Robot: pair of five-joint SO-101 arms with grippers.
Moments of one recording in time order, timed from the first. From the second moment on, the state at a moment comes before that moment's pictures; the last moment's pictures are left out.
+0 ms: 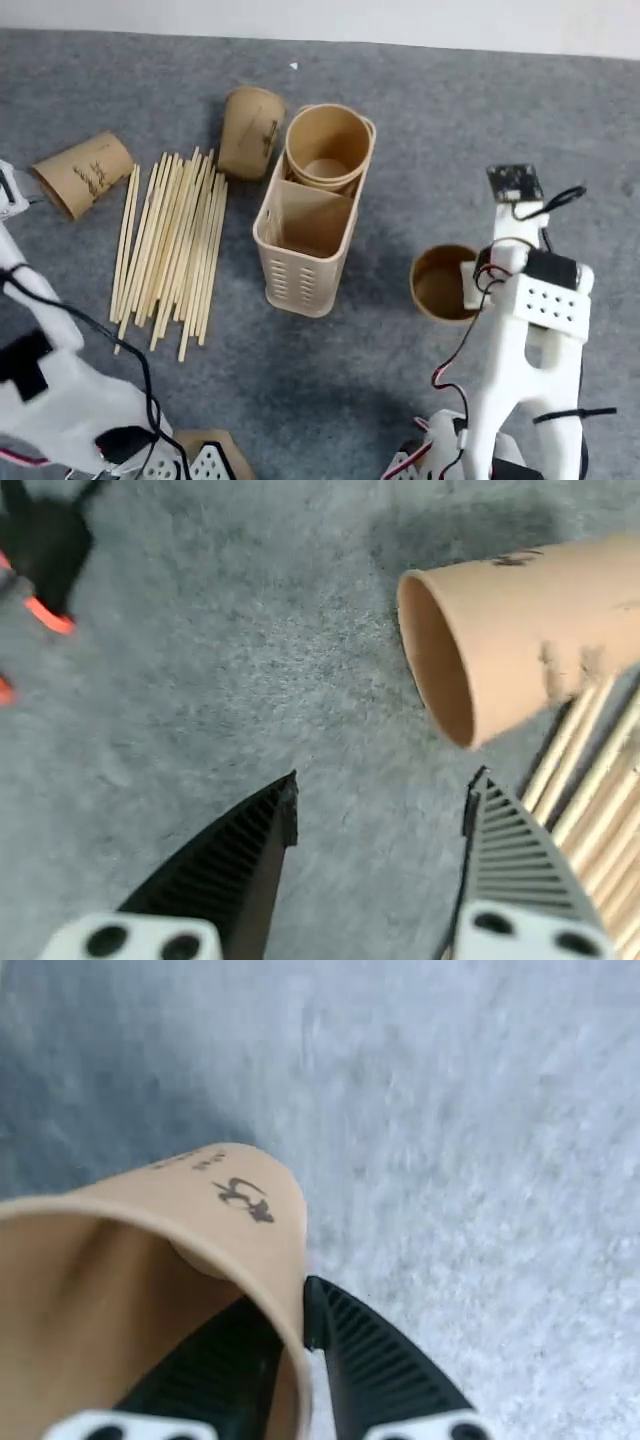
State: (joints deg) left arm -43.9 12.7 -13.8 74.7 -4.3; right arm 10.1 -31.2 39.7 68.3 22.7
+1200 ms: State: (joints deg) left arm -21.1 54.9 -78.2 89.5 -10.9; right arm 5.1 -31.2 36.0 68.3 16.5
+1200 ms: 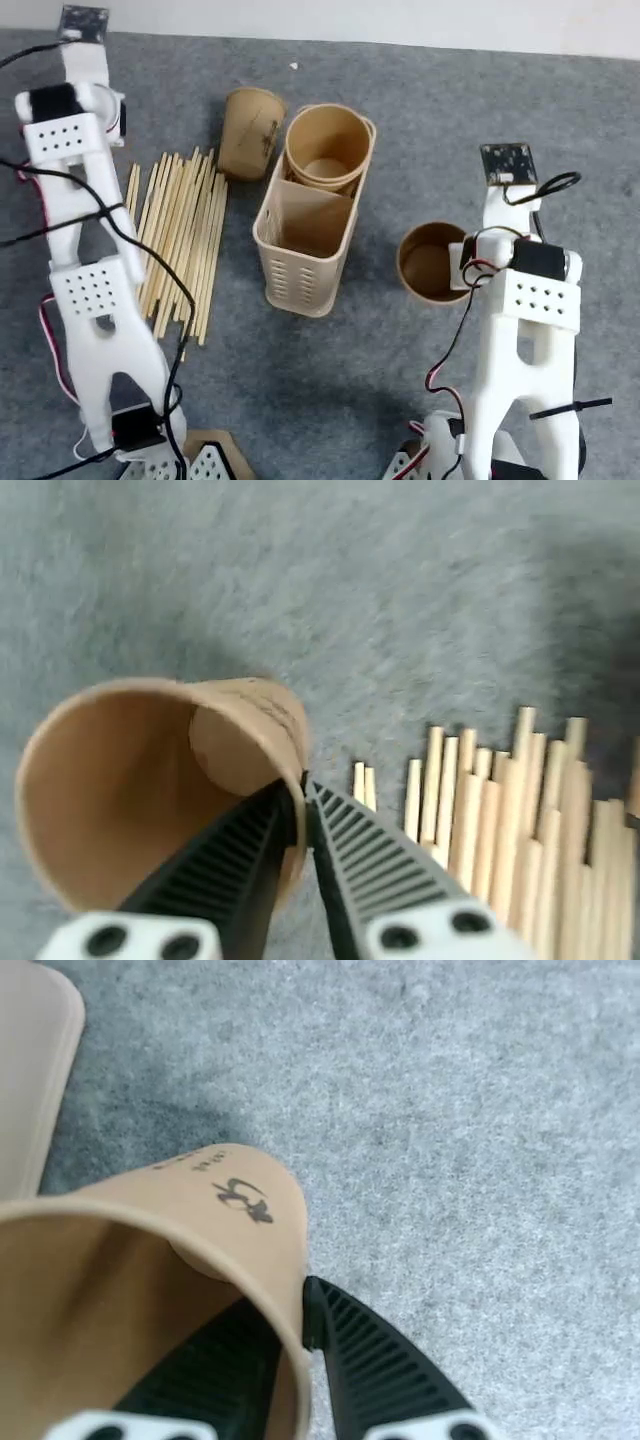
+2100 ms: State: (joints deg) left arm 22.9 0.1 -57.6 101.0 -24.1; right arm 5.1 -31.2 36.0 67.9 12.4
